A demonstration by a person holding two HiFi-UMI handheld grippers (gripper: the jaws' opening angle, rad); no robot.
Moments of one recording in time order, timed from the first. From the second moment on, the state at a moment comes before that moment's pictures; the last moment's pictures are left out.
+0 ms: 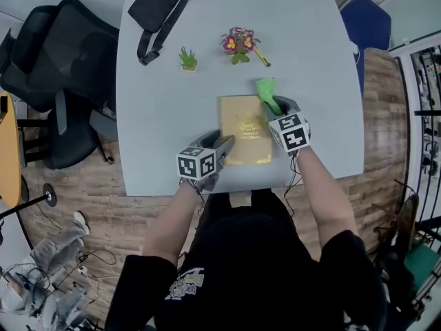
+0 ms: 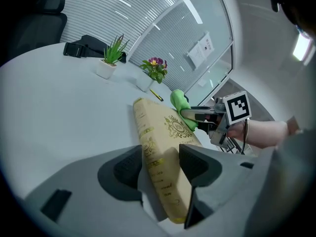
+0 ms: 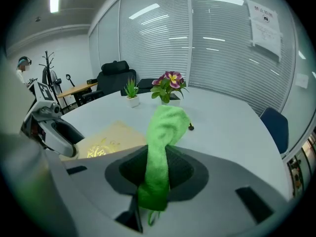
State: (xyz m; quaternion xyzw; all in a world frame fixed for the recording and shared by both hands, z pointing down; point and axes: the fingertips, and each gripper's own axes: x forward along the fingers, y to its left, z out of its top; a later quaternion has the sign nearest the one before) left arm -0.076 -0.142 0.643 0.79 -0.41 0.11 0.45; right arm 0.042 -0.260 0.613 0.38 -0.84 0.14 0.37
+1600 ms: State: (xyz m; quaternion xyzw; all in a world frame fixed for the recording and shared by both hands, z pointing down) left arm -0.079 -0.143 0.646 0.79 -0.42 0.11 0.44; right arm 0.034 -0.146 0.614 0.33 -0.85 0.12 0.38
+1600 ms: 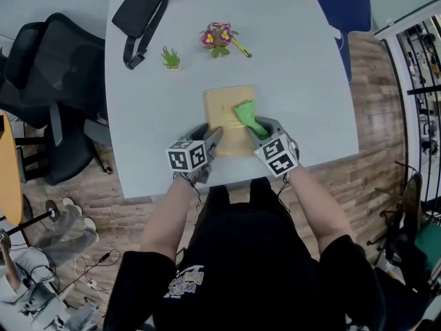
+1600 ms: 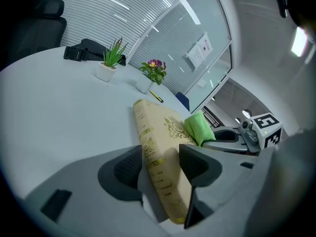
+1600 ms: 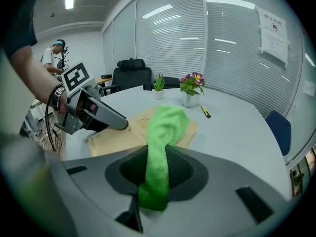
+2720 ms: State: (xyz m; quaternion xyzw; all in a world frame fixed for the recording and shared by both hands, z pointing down) left arm -0.079 -0.142 0.645 0.79 -0.41 0.11 0.45; right arm 0.018 -0.071 0.611 0.25 -0.88 0.13 0.38
